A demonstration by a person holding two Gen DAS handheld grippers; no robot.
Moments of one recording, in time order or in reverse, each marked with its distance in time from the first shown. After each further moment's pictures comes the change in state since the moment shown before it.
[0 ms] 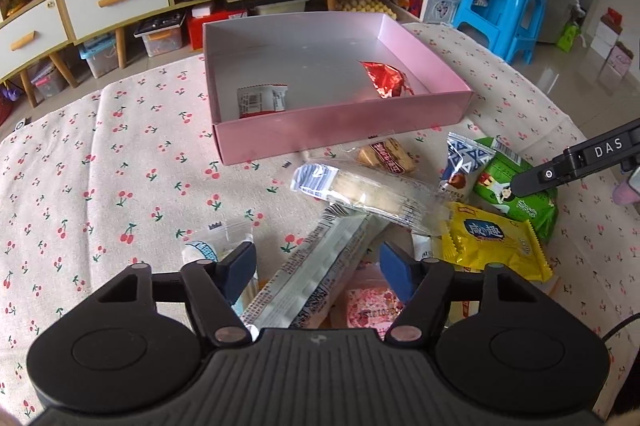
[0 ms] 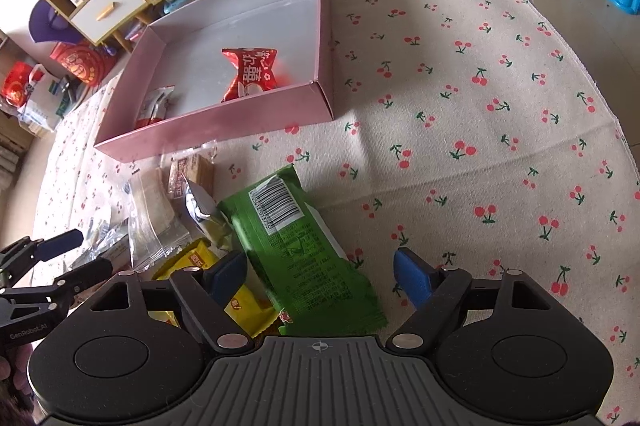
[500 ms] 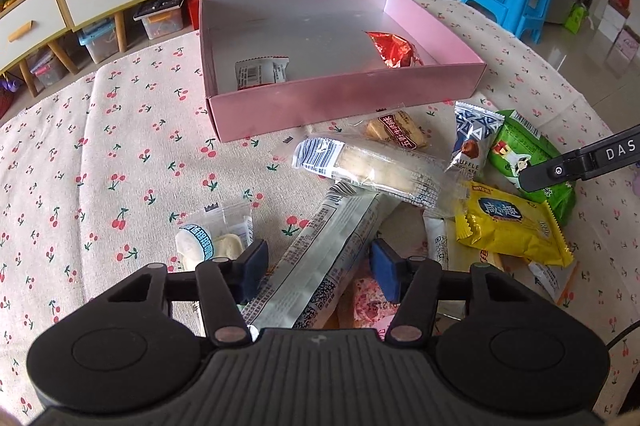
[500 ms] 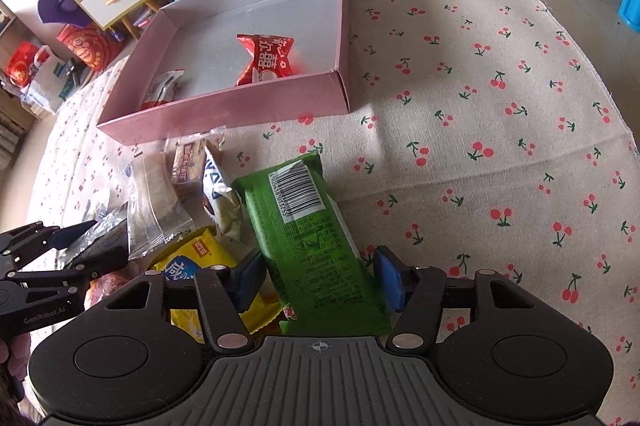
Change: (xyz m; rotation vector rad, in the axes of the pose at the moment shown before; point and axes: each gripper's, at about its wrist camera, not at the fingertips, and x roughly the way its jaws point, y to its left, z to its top) left arm 0.013 0.001 -0.003 -0.004 0.061 0.027; right arm 0.010 0.008 -0.005 -0.053 0.014 -0.013
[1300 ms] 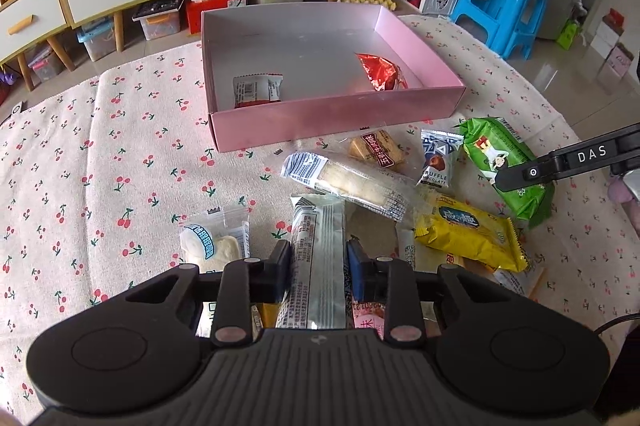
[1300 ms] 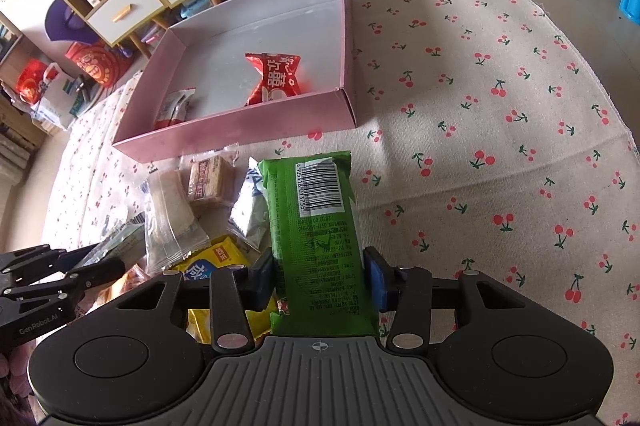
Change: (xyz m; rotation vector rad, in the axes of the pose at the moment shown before) left arm -0.024 -0.002 0.005 -0.036 -0.017 -0.038; right arm -0.017 -0.001 0.004 0.037 -0.039 0.049
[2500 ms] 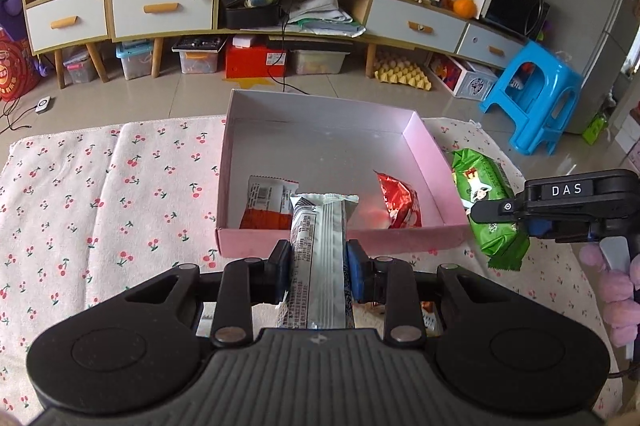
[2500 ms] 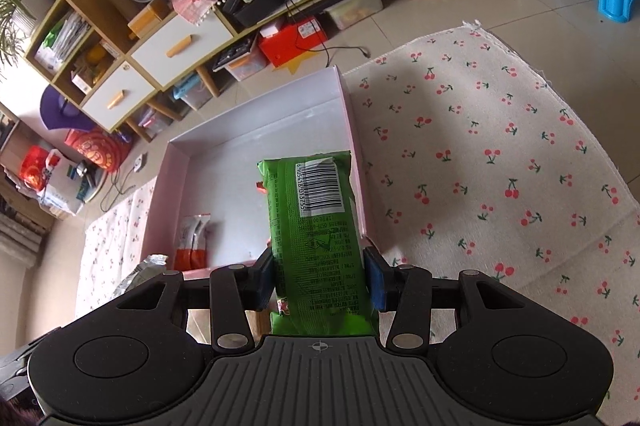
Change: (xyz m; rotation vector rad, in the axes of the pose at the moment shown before) left arm 0.008 0.000 0.059 -0.202 -0.174 0.038; right arm 0.001 0.008 0.077 0.150 -0.151 0.040
